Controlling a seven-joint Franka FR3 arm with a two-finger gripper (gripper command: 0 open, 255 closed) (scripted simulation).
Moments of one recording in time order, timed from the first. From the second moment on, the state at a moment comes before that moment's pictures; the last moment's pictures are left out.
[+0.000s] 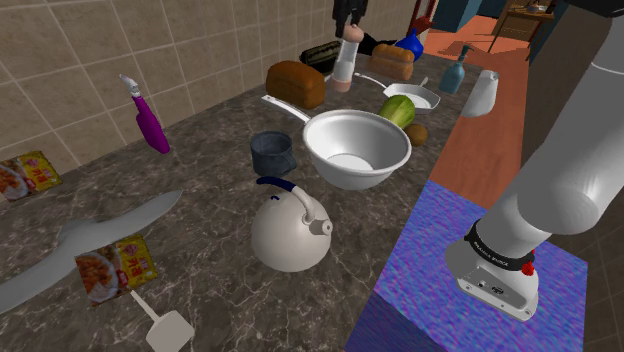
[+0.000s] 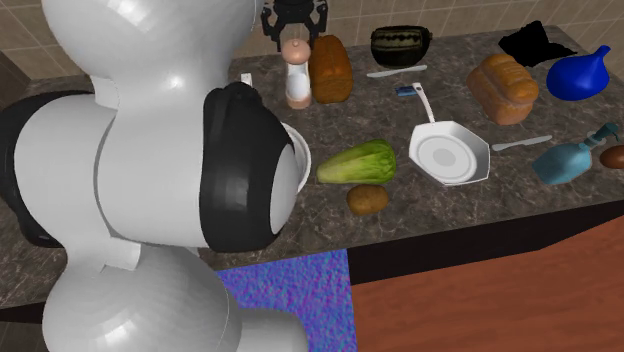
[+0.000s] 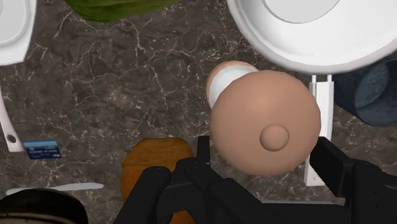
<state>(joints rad) -0.02 0.14 -0.20 -1.50 0.06 1.69 -0.30</state>
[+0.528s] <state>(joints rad) 0.08 0.12 -0.13 -1.47 0.03 1.66 -0.12</state>
